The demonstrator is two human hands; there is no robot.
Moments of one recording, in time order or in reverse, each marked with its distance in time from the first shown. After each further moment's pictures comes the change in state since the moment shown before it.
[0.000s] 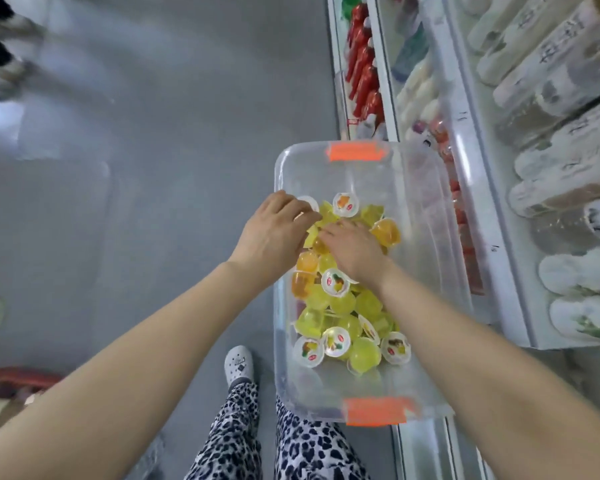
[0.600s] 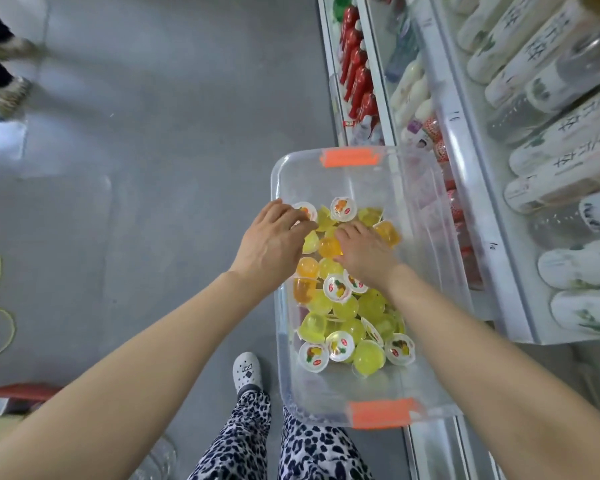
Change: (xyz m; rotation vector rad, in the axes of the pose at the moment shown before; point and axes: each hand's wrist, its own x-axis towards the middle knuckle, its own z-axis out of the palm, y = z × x) left_hand 0.005 0.004 -0.010 0.013 -0.086 -0.037; right_hand -0.012 0.015 -0.003 0.053 0.007 0.061
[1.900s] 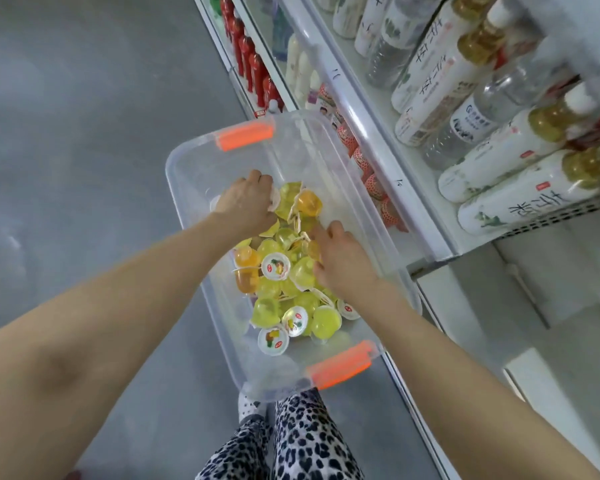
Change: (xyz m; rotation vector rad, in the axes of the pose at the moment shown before) left_hand 0.089 0.041 0.053 0.030 -0.450 -0.019; right_hand -0.109 -0.021 0.008 0.273 0.180 0.528
